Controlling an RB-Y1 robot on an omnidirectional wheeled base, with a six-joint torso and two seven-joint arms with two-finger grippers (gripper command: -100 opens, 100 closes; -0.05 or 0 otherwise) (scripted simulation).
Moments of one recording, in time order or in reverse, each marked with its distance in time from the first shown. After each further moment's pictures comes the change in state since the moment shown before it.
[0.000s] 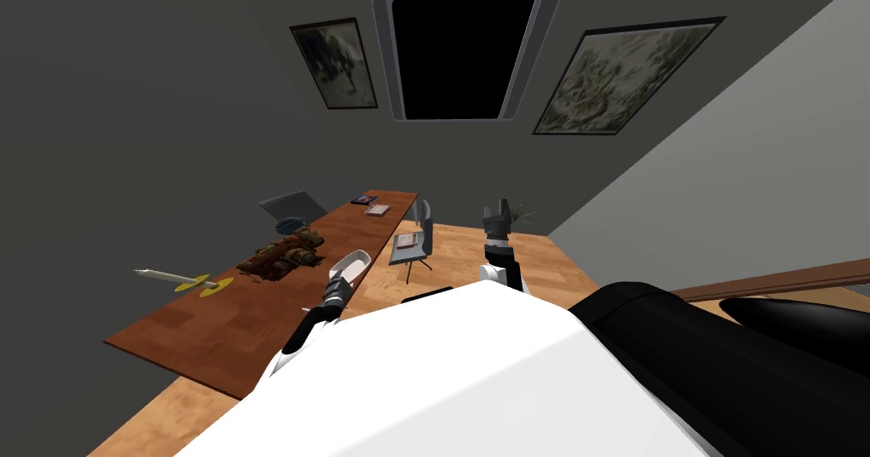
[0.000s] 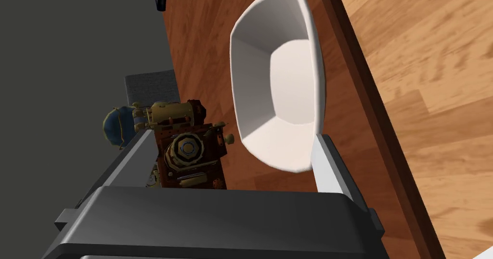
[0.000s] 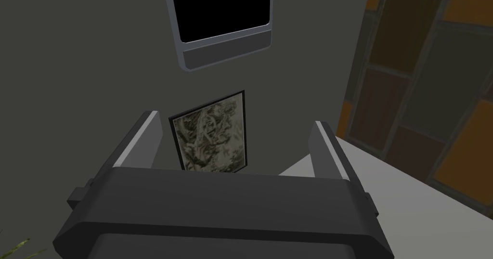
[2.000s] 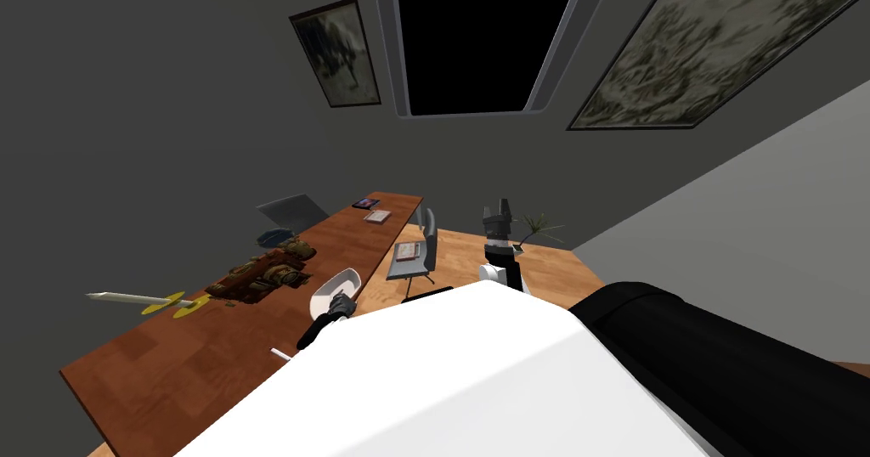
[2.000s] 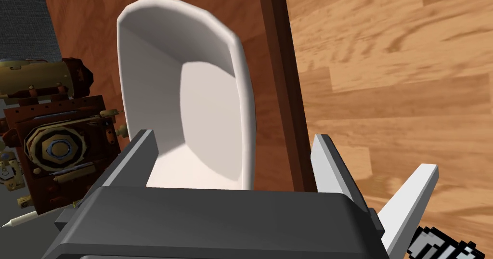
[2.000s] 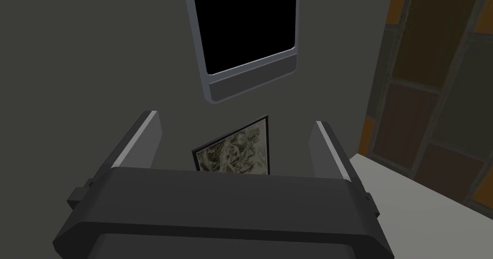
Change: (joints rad) left arm -0.106 -0.201 0.204 0.205 -0.027 0.186 -0.006; right arm 0.000 0.000 0.000 0.000 0.000 0.000 0.000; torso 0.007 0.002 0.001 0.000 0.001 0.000
